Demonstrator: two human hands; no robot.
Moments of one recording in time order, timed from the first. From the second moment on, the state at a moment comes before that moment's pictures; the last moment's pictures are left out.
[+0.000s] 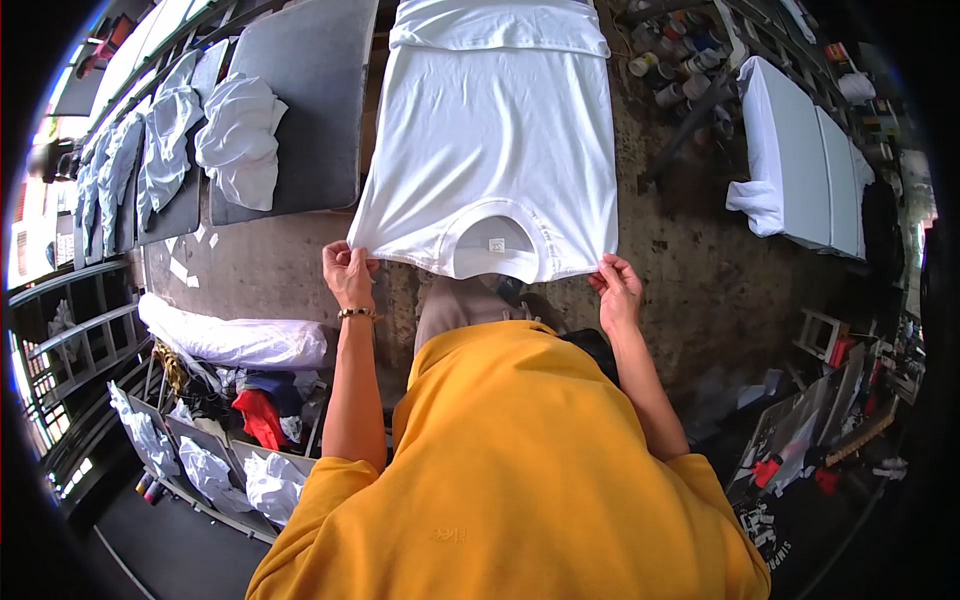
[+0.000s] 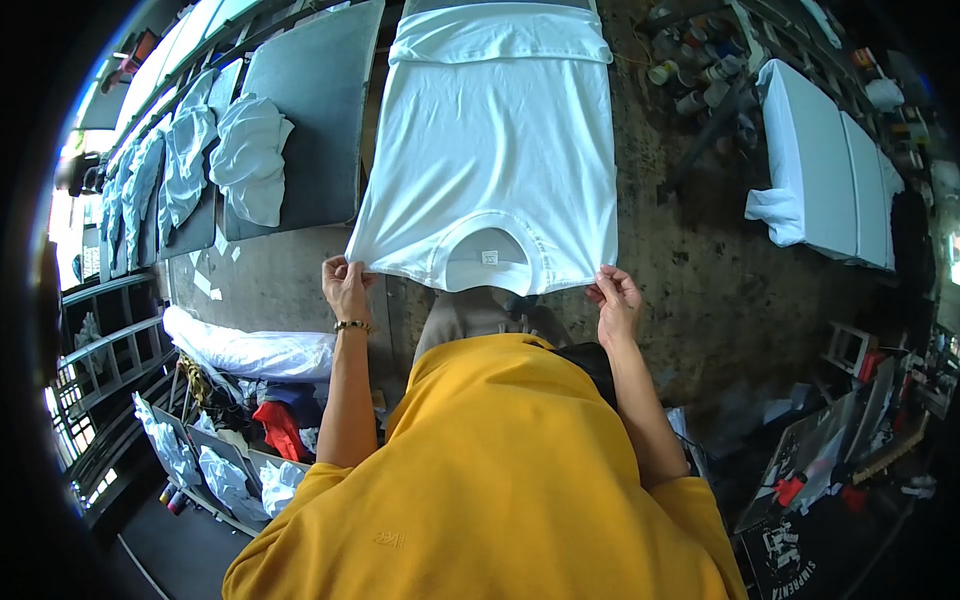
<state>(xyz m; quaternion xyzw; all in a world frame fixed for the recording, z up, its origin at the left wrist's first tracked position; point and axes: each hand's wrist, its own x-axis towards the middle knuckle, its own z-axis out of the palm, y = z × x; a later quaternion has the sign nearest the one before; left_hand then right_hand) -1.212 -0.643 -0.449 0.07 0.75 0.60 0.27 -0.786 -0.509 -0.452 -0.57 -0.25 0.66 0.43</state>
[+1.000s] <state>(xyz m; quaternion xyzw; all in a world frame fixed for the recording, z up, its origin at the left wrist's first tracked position) -1.257 -0.510 -0.406 0.47 0.78 0.38 0.15 -0.783 -0.353 -0.447 -0.62 -0.55 0.48 0.30</state>
